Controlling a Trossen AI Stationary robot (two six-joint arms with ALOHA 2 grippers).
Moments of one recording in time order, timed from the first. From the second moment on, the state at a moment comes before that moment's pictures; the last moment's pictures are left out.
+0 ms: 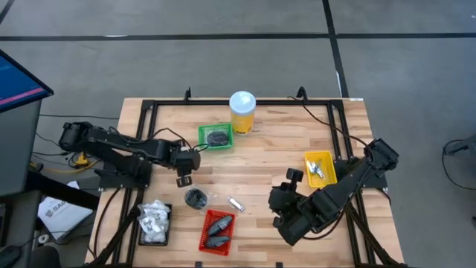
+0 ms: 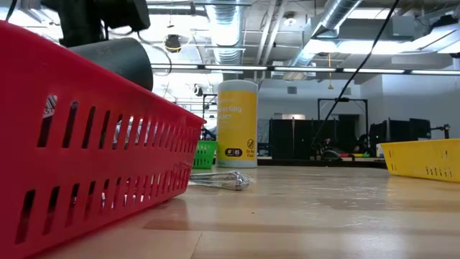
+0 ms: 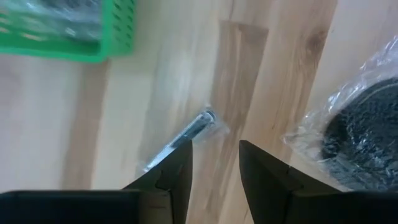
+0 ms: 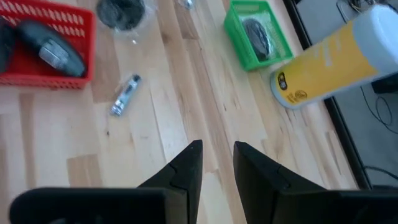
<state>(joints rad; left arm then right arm) -0.07 1.28 0.78 -0.84 -0.26 -0.25 0.67 1.78 1.73 -1.33 0.77 0.74</state>
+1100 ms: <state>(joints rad) 0.11 1.48 0.70 -0.73 -0.22 0.00 0.67 1.78 1.66 -1.30 0.79 0.76</state>
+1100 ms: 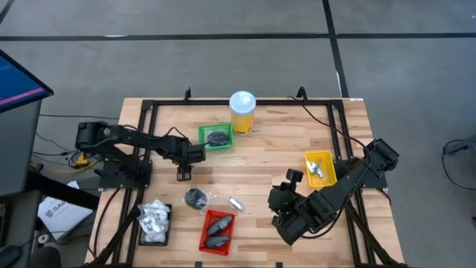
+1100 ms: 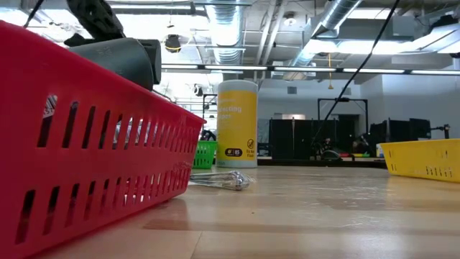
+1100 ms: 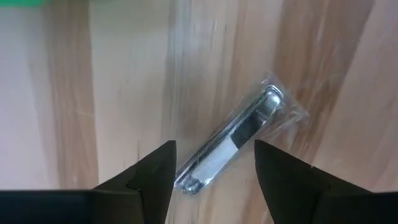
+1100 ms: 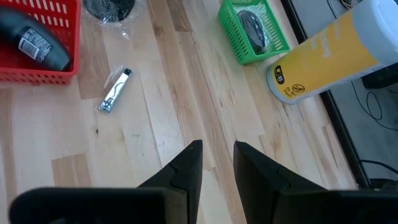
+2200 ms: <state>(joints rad) 0.08 1.51 0.70 -0.73 -0.18 -0.08 0.67 1.78 1.66 -1.30 0.79 0.76</state>
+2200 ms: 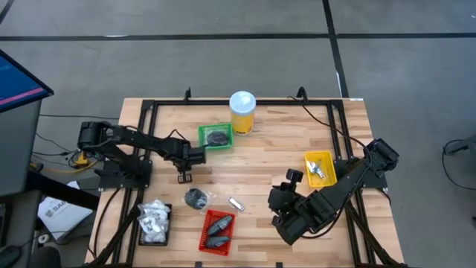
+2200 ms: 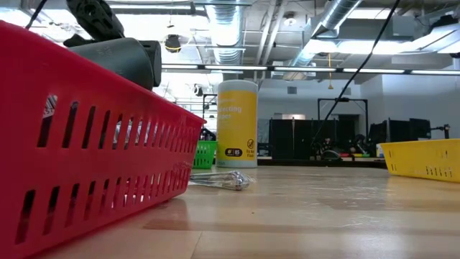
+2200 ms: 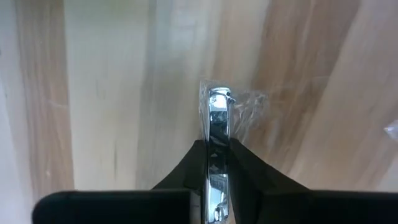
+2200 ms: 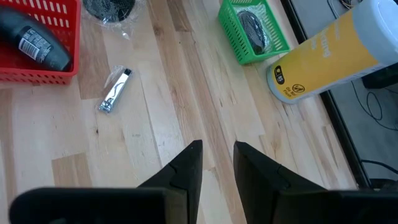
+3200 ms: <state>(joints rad) -0.21 1.04 0.70 -0.31 -0.19 -0.24 0.61 1.79 1.66 -1.22 0.89 0.75</state>
